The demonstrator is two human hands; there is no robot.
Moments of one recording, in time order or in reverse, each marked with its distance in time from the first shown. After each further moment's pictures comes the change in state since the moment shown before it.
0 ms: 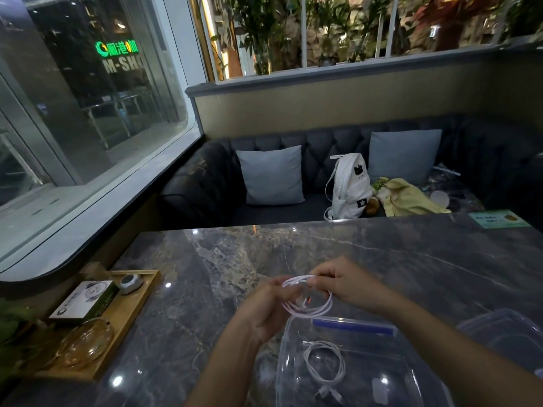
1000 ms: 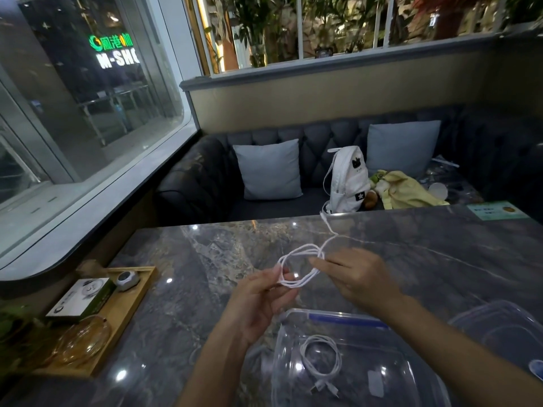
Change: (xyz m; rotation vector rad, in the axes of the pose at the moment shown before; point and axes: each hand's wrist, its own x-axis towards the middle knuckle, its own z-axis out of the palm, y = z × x) left_hand -0.009 0.003 -0.008 -0.098 0.076 0.102; right_hand -0.022 0.017 -0.009 -0.823 0.496 -0.588
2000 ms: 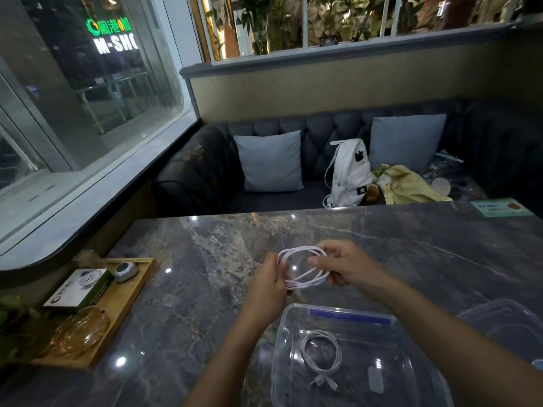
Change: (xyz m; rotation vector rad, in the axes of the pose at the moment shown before) left_hand 0.024 -0.020 -0.001 1.108 0.177 0.502; right_hand 0.023 0.002 0.016 1.139 -0.373 0.881
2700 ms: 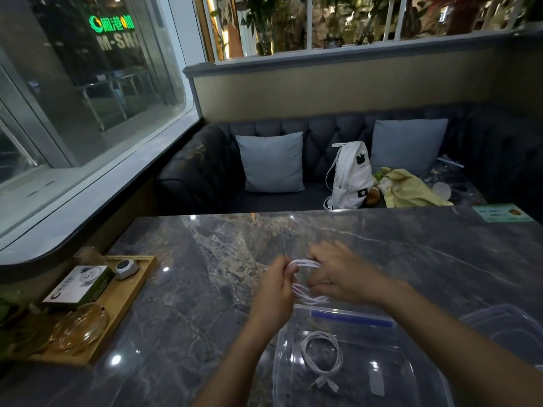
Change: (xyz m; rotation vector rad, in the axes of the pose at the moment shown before) left_hand -0.007 0.002 0.005 -0.052 0.028 0.065; right_hand 0.006 0.002 0.003 -1.159 -0.167 -0.494
